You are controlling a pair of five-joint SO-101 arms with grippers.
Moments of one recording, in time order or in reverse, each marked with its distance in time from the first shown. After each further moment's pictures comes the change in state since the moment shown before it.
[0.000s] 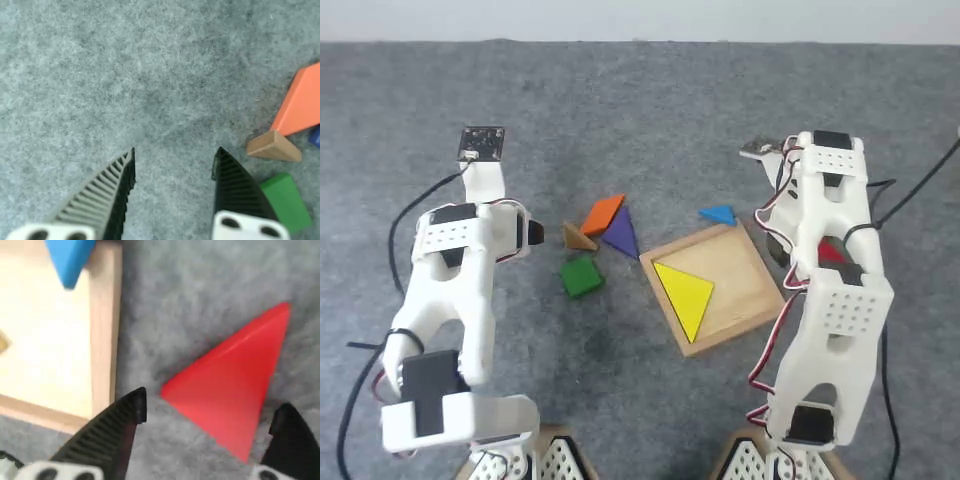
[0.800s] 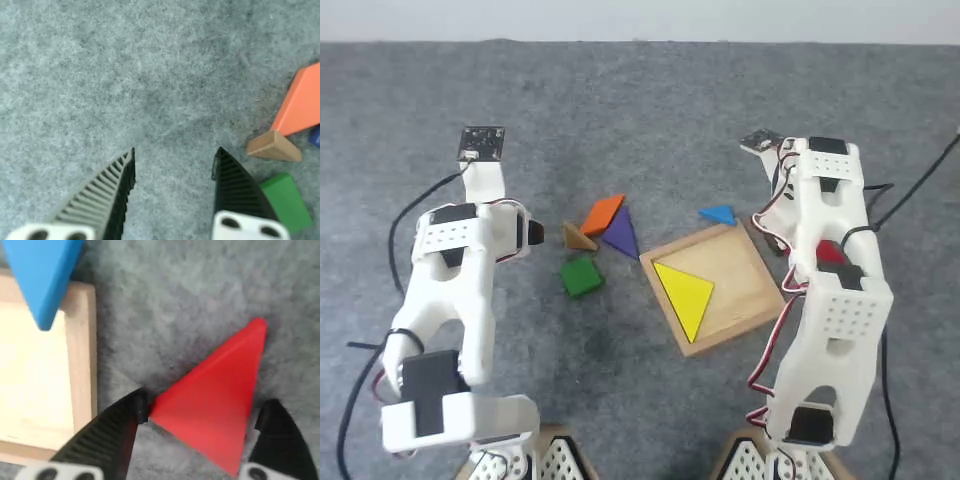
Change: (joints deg) left arm 0.0 0.0 0.0 0.0 0.0; right arm -0.4 -0.9 5.4 -10.1 -3.3
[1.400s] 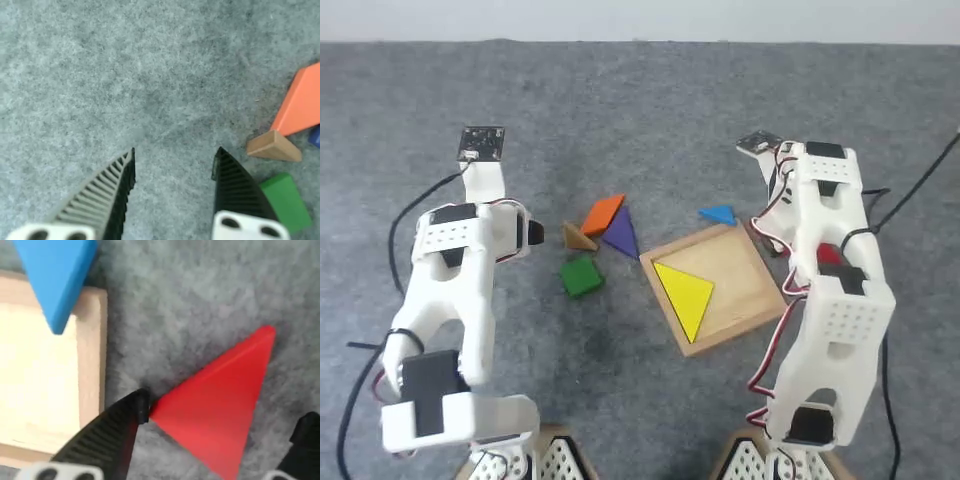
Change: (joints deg) left arm 0.0 0.0 0.0 0.0 0.0; right arm -0.4 -1.9 3.7 -3.4 0.3
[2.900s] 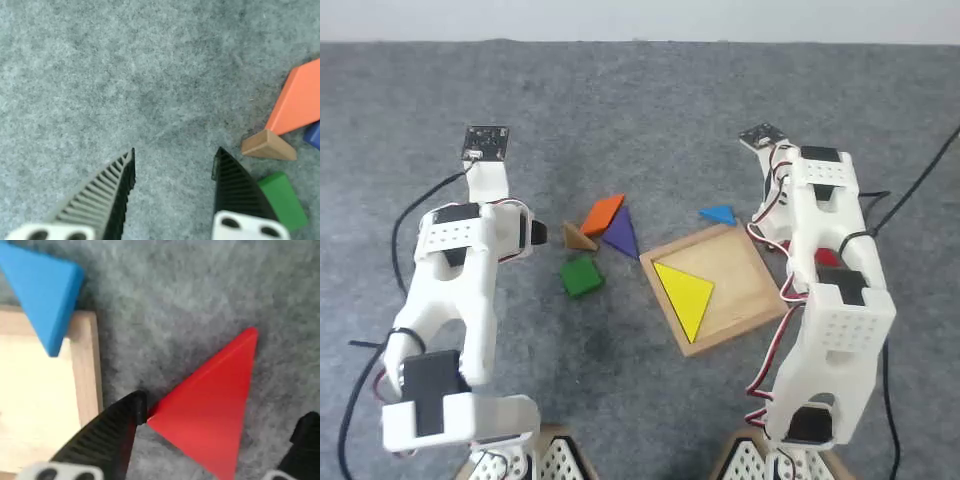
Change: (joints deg) left arm 0.8 0.0 0.0 0.0 0.0; right arm -1.5 -6.0 6.4 -7.0 -7.2
